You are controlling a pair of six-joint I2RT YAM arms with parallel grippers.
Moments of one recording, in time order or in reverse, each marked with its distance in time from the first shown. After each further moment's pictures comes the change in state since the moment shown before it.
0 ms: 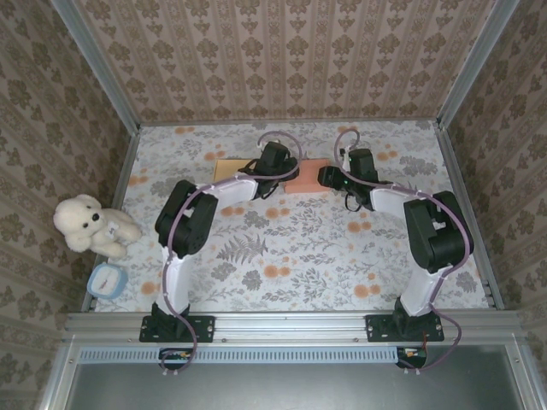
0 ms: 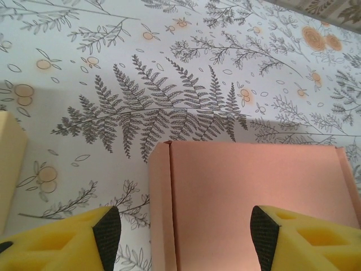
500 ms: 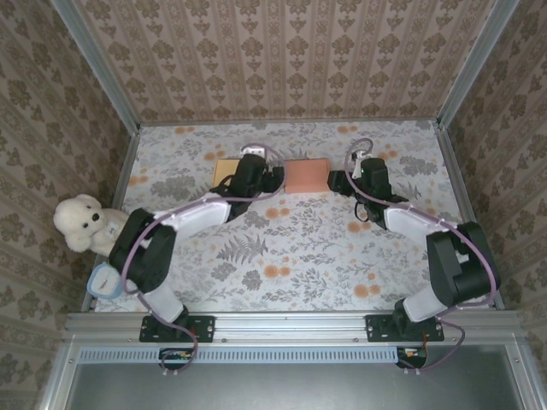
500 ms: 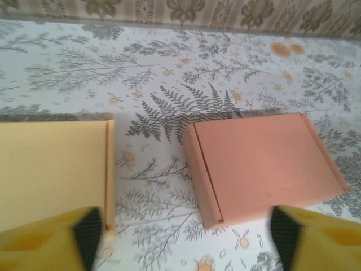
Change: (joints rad) left arm -0.022 -0.447 -0.424 0.123 -0.078 0.253; right arm 0.014 -0.293 -0.210 0.050 0.105 -0.041
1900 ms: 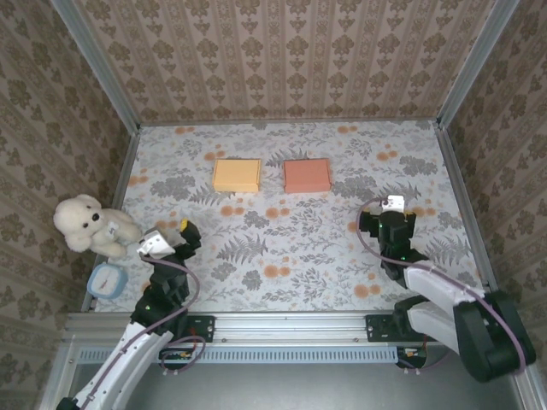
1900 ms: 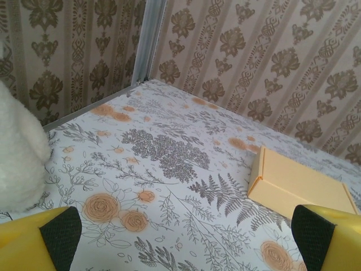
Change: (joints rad) left arm 0.129 -1.584 -0.977 -0.219 -0.541 -0.050; right arm 0.002 -0.396 -0.516 0.126 0.536 -0.243
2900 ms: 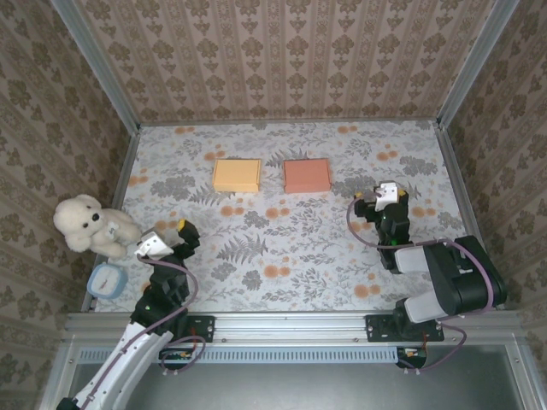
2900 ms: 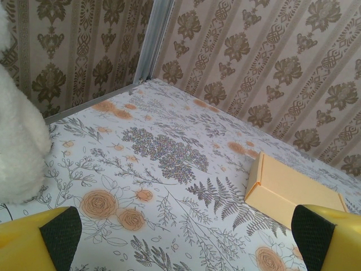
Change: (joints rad) left arm 0.000 0.000 0.000 -0.004 -0.010 -0.056; right arm -0.112 0.365 0.005 0.615 -0.230 -0.196
